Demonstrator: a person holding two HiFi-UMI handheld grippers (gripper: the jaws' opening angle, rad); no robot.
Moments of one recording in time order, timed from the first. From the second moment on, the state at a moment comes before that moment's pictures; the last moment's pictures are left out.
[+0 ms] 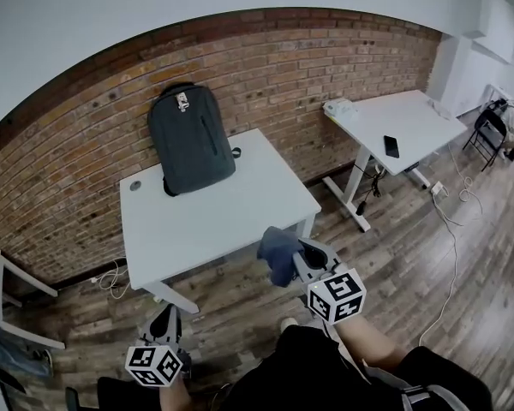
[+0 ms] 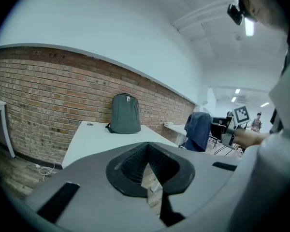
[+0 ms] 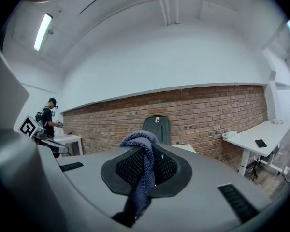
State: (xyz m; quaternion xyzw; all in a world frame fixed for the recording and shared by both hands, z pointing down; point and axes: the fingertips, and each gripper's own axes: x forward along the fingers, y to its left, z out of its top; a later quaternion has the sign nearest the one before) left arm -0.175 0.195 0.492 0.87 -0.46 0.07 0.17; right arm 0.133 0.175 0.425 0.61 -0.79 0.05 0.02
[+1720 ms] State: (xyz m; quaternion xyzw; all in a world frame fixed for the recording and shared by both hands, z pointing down) left arm -0.040 0.432 0.488 0.88 -0.44 0.09 0.15; right arm 0.229 0.437 0.434 0.58 -0.81 0.05 0.00
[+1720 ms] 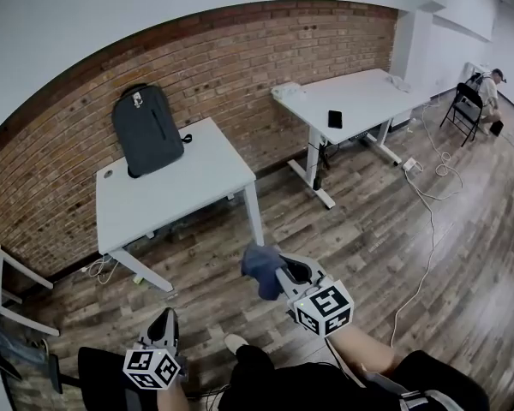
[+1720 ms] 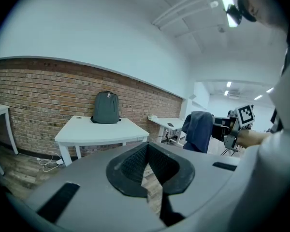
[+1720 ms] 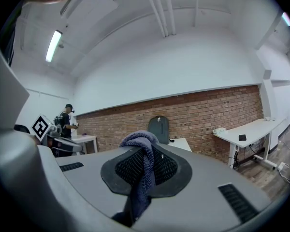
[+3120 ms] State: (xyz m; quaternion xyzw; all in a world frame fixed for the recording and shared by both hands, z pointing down) left arm -0.093 0.542 0.483 0.86 -0.47 0.09 0.16; right arm 0.179 0.527 0.421 0.57 -0.82 0.05 0.01
